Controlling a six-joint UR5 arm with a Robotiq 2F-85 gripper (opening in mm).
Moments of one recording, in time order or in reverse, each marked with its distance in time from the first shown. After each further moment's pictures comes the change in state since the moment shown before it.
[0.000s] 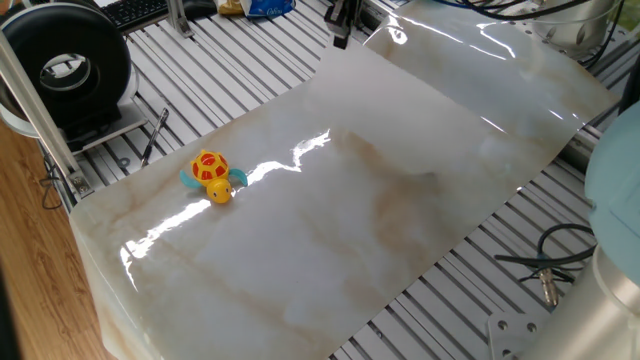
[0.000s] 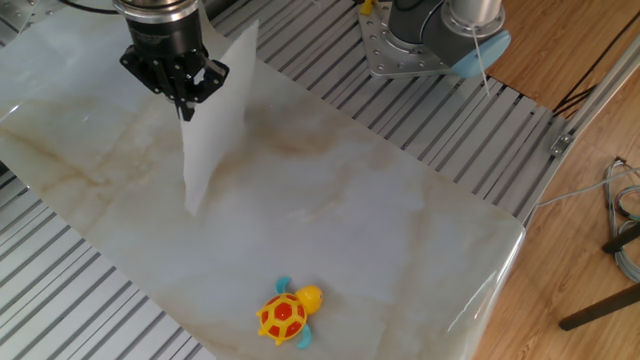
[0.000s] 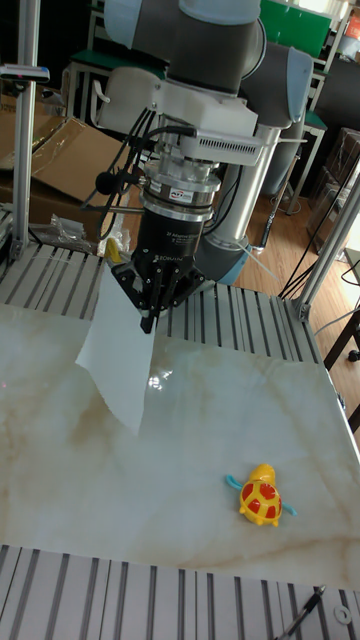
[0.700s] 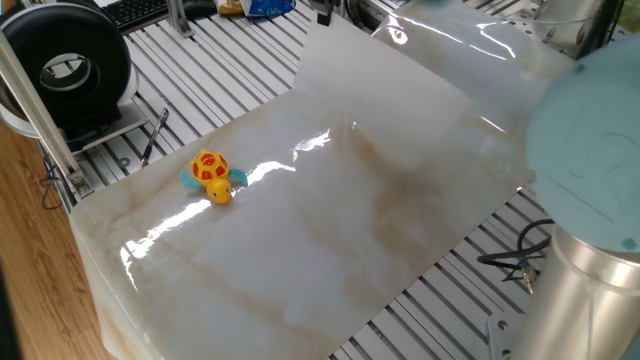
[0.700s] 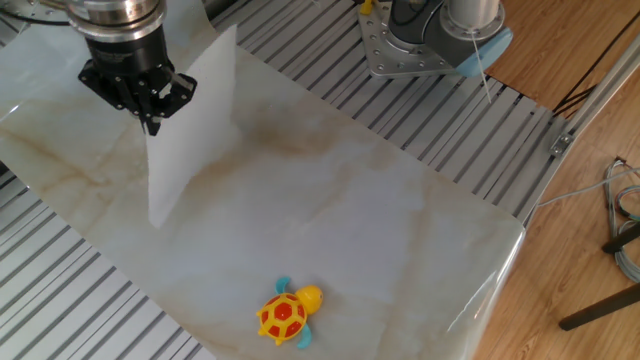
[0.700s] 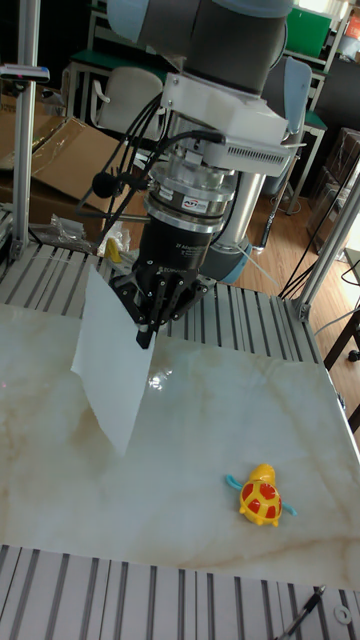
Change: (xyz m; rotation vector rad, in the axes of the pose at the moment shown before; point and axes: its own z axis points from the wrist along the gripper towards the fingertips) arm -0.045 -0.023 -0.010 0.046 0.045 -0.102
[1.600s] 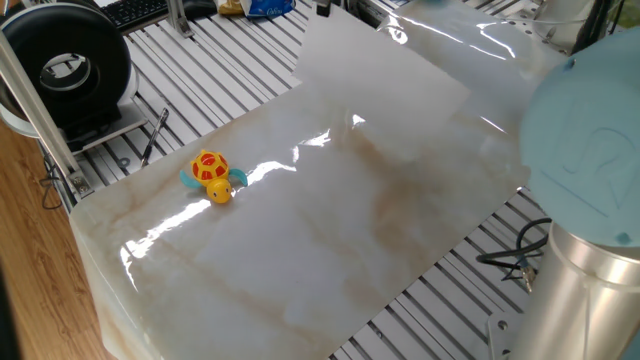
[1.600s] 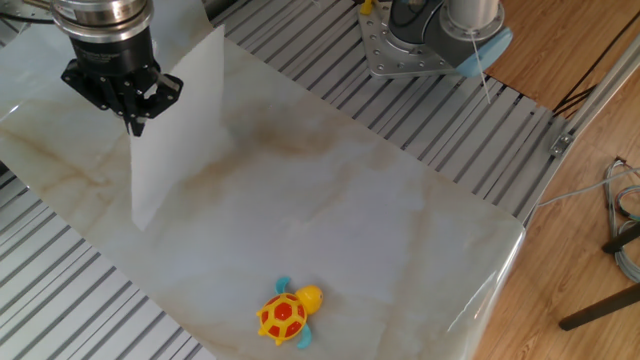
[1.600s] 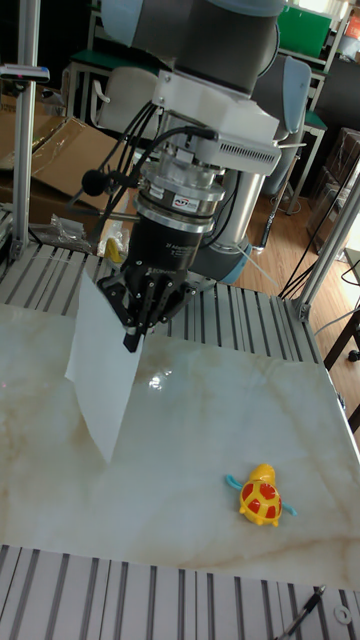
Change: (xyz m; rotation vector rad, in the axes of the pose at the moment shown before) arm -0.001 -0.019 0.003 0.037 -0.024 -0.026
